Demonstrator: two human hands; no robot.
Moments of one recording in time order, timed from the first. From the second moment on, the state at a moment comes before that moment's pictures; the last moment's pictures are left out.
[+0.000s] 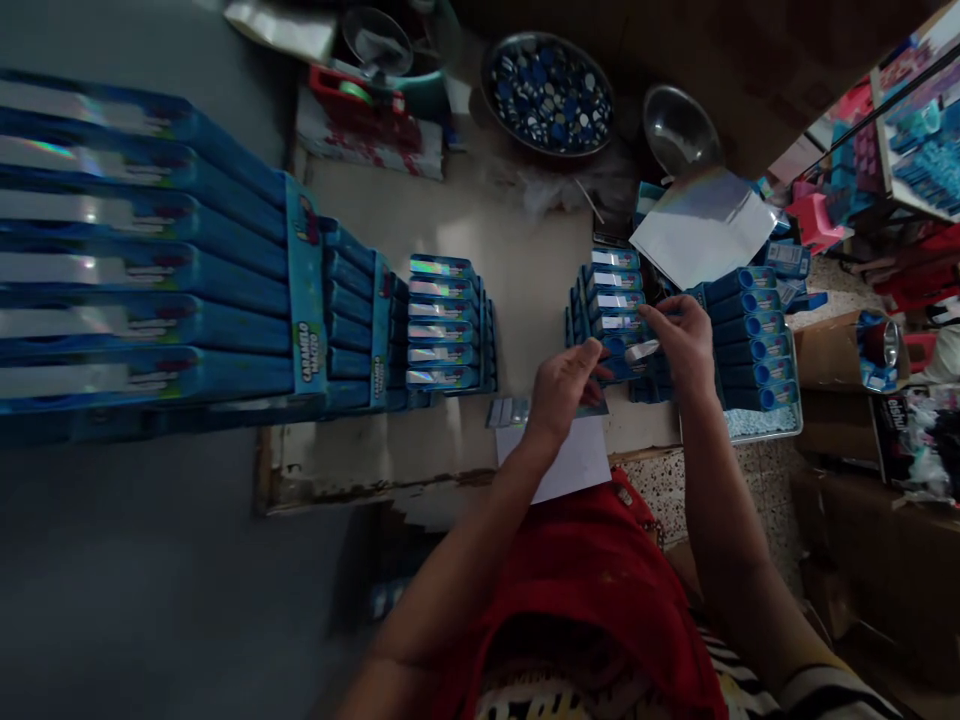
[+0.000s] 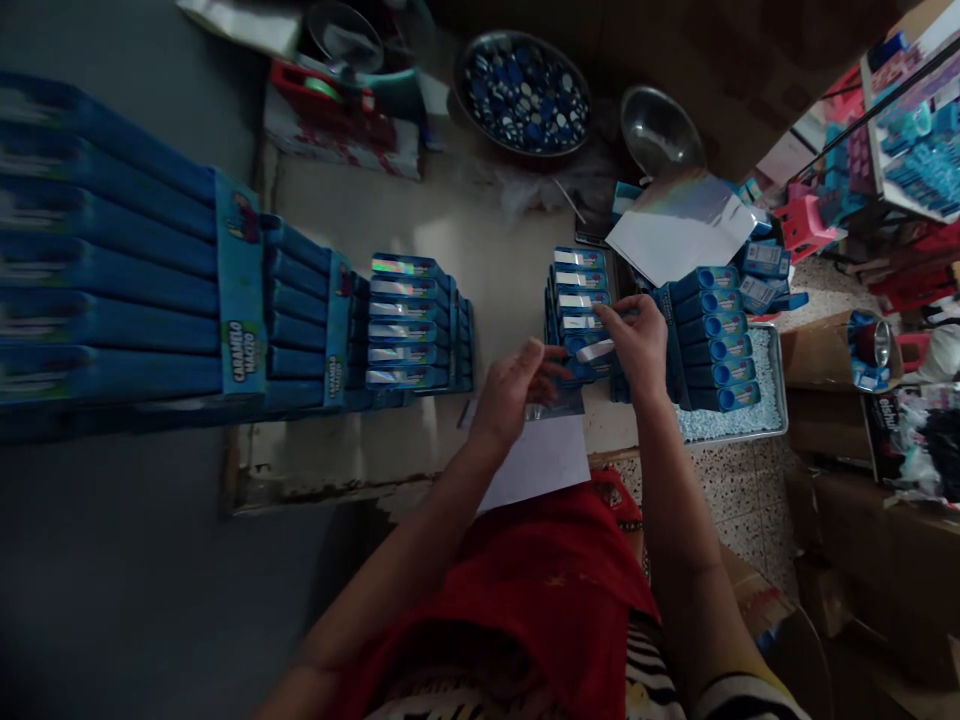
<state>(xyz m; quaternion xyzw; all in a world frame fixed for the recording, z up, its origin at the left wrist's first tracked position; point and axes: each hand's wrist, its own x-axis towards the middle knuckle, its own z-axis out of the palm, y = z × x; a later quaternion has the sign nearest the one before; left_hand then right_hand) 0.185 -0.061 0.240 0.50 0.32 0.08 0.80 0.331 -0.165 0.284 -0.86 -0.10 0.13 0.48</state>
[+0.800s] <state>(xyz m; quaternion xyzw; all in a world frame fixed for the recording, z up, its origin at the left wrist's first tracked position) 0.200 -0.028 0.223 0.66 0.34 0.06 0.67 0.323 -0.178 0.263 -0.91 -0.18 0.09 0.36</state>
